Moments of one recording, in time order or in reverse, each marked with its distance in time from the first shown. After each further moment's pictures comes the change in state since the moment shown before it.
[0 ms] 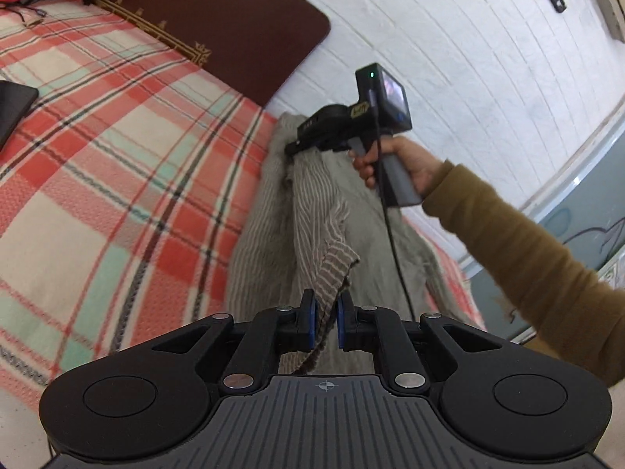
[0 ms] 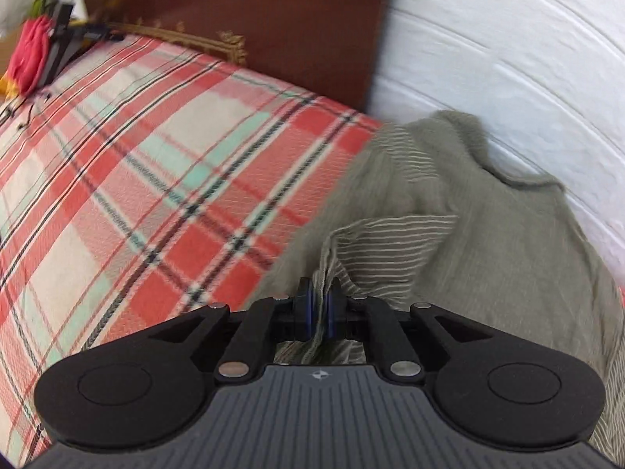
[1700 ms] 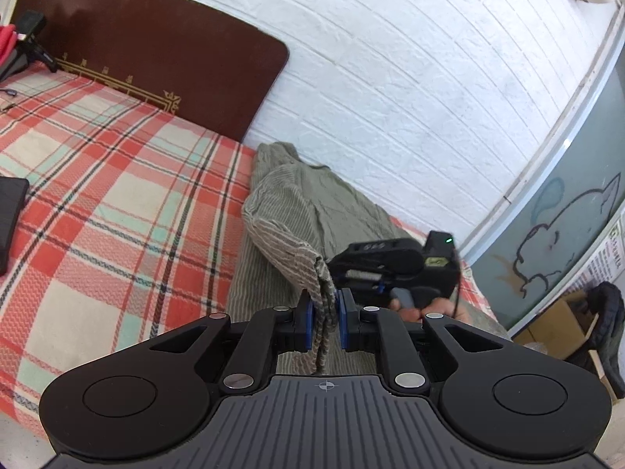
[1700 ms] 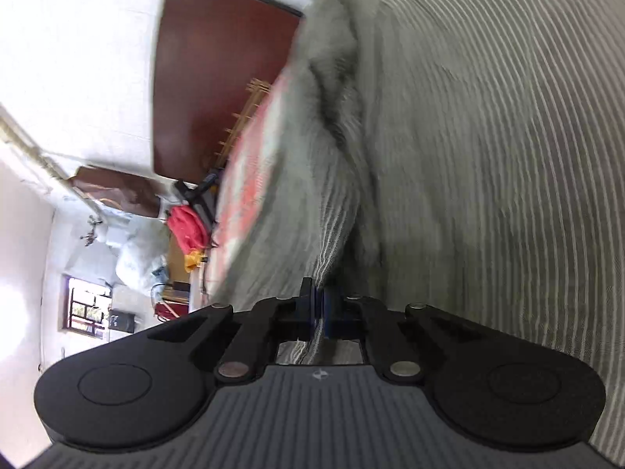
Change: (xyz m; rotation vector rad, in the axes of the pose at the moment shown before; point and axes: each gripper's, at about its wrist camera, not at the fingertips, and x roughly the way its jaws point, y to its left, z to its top) left arm -0.030 -0.038 0.032 0.164 -0.014 0.019; right arm -0.024 -0.072 -0.201 0.848 -0.127 0.785
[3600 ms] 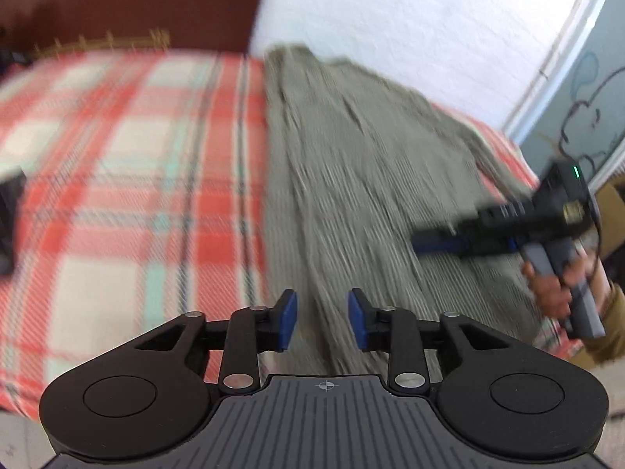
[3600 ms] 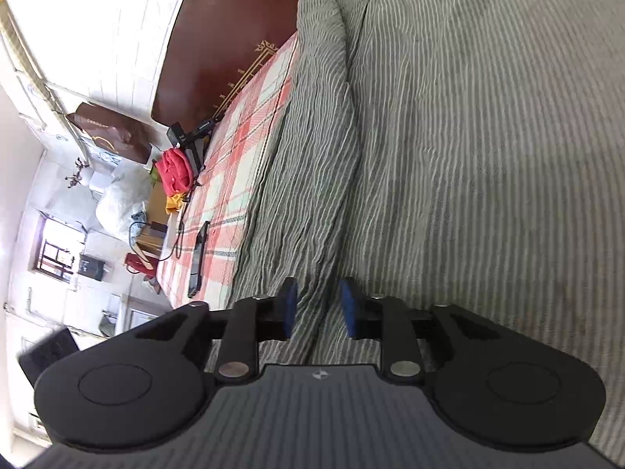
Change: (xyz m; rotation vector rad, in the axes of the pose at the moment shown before) left arm 0.052 0.004 -0.002 0.225 0.254 0.167; right arm -0.082 0.013 -0.077 -0.145 0.056 -0.101
